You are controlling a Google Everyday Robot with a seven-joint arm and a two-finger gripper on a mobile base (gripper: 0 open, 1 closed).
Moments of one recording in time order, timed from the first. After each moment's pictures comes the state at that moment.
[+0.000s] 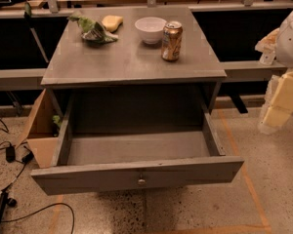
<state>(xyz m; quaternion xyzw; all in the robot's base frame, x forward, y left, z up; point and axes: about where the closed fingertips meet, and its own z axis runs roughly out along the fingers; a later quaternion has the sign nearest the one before) 0.438 -0.217 0.976 -0.60 0.78 -0.03 0.16</state>
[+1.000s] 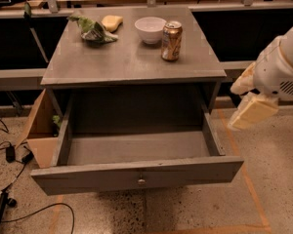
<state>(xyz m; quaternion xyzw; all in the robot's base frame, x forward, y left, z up) 0.447 -0.198 0.922 -0.59 0.78 0.00 0.19</state>
